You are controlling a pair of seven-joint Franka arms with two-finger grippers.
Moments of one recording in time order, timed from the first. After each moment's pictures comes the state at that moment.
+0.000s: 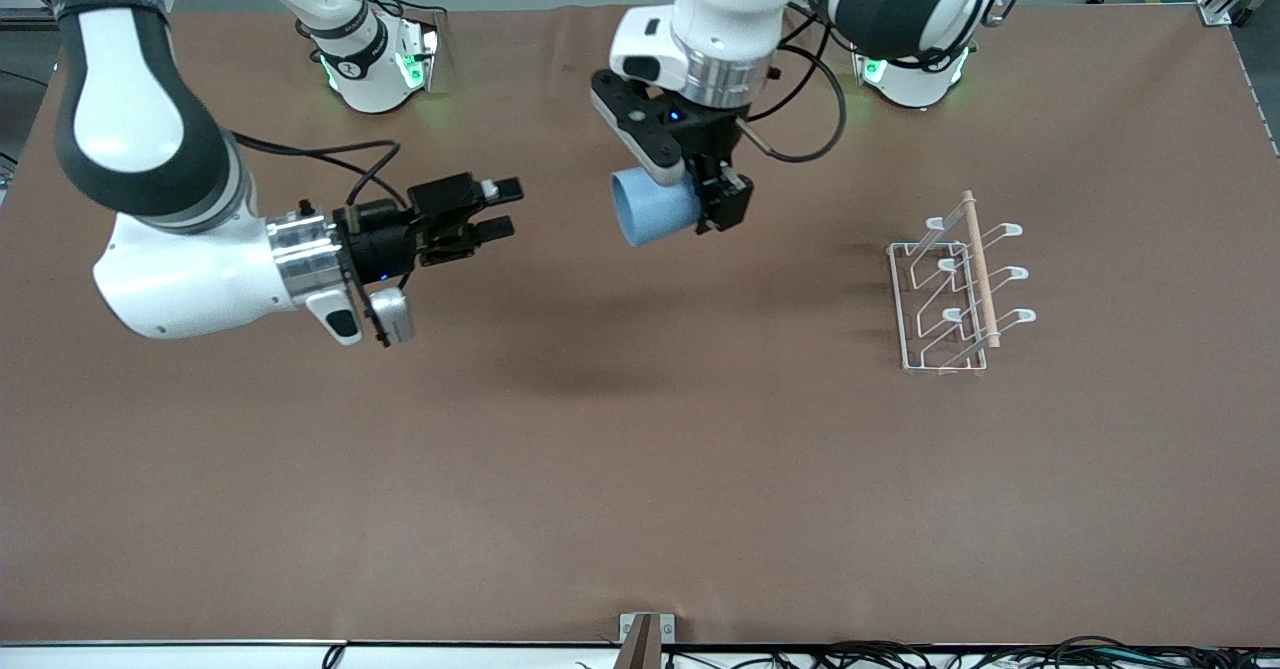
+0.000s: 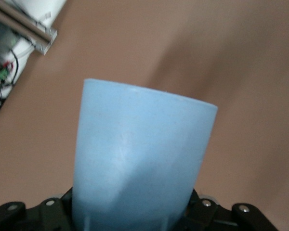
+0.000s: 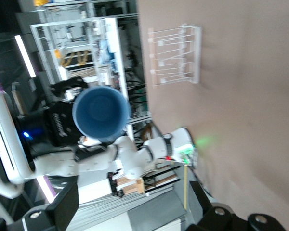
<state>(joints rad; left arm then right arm) -0.23 0.33 -0.65 -1.37 0.28 1.75 0.14 0.11 0.36 0.09 -1.56 1.17 1.51 -0.18</state>
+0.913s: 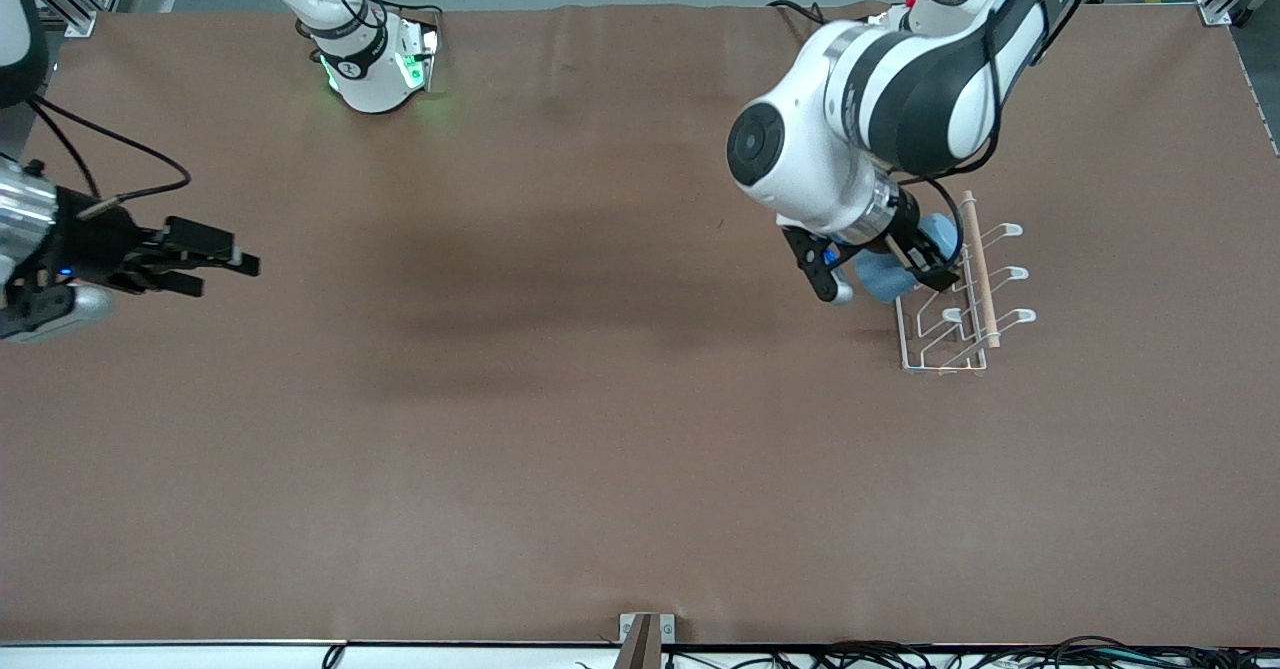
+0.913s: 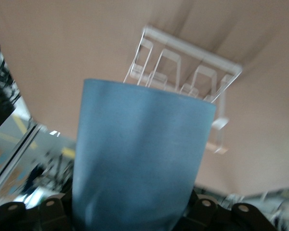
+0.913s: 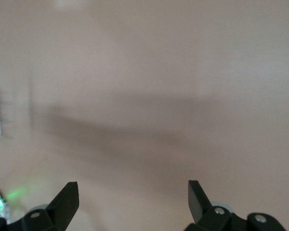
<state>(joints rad) -0.12 0.41 -0.62 -1.57 0.86 1.25 0.43 -0.15 0.15 0.08 -1.55 0.35 1.61 -0.18</state>
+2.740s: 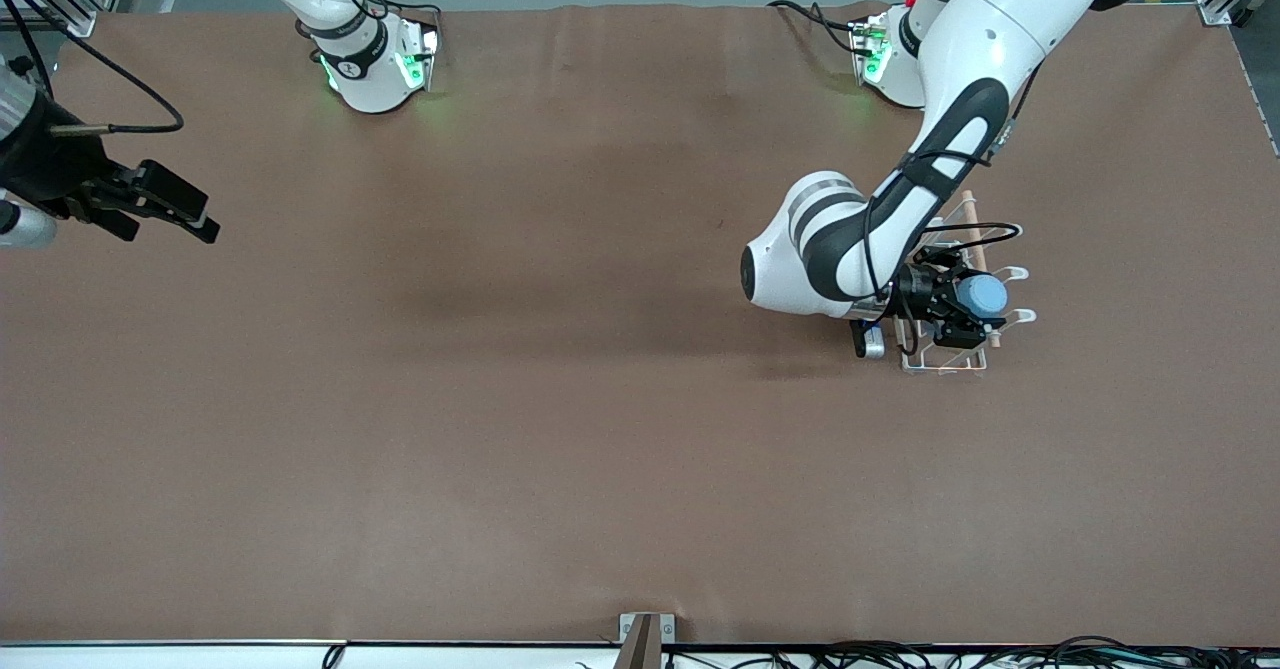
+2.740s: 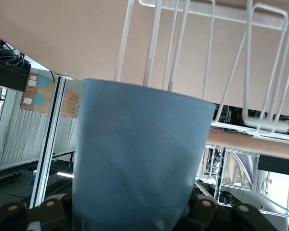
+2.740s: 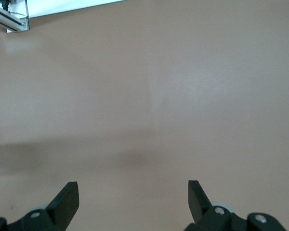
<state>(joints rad) -0.11 0.67 -0.56 -1.74 1.26 1.15 0.39 -0.05 0.00 0.10 -1.53 0.10 1.62 0.17</state>
